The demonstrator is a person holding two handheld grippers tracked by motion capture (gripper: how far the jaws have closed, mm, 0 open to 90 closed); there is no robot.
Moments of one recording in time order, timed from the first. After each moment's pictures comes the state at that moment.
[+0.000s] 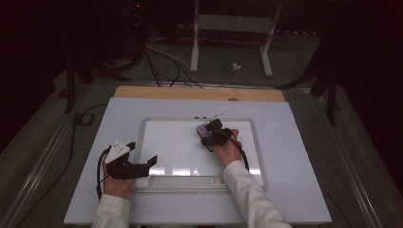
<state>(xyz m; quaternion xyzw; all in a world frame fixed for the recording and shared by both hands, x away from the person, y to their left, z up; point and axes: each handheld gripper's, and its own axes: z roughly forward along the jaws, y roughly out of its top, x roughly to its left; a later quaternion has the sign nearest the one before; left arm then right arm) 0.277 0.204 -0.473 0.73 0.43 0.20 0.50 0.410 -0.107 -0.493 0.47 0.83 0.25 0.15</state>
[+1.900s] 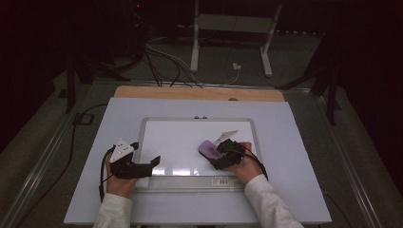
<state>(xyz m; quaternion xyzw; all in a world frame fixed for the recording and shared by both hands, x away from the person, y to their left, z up) 0.281 0.196 -0.476 0.73 0.43 0.20 0.49 0.349 -0.150 -0.495 0.34 0.89 0.26 0.13</state>
